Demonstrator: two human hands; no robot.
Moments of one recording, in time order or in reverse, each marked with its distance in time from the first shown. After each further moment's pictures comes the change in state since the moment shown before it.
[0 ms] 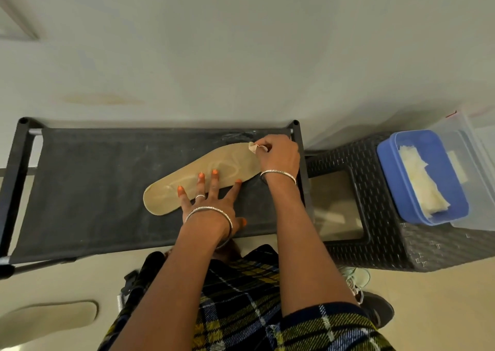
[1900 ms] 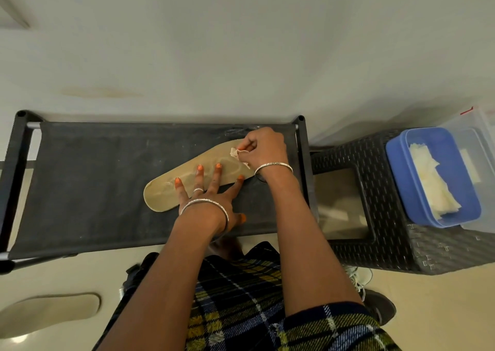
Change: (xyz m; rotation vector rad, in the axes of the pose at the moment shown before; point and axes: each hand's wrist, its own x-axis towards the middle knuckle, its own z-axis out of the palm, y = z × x) left_hand 0.011 -0.007 -0.001 0.049 -0.024 0.016; right_hand 0.005 -0.015 0.009 -0.021 -0.298 -0.167
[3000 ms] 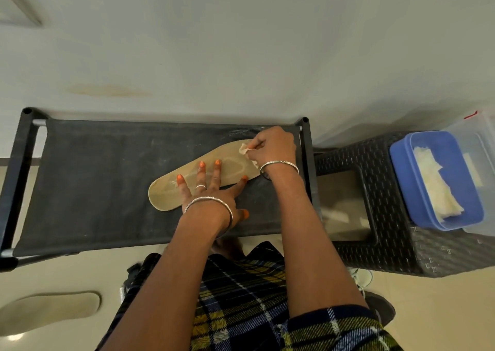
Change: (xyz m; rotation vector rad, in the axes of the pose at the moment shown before) left_hand -0.003 -0.002 -0.004 -0.004 0.051 -0.016; right_hand -0.003 -0.007 -0.009 -0.070 0.024 0.073
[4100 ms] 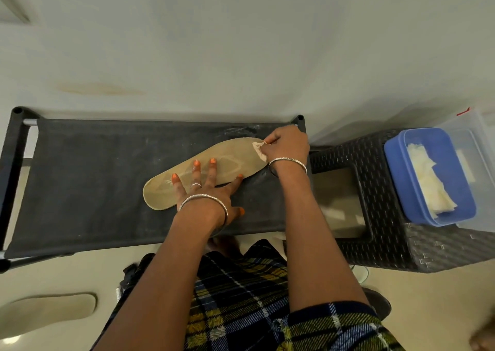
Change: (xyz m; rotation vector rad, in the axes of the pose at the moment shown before) left_hand 0.001 0.000 -0.003 -0.002 -0.017 0.001; right_hand 0.001 0.017 -0.019 -0.004 0.153 0.154
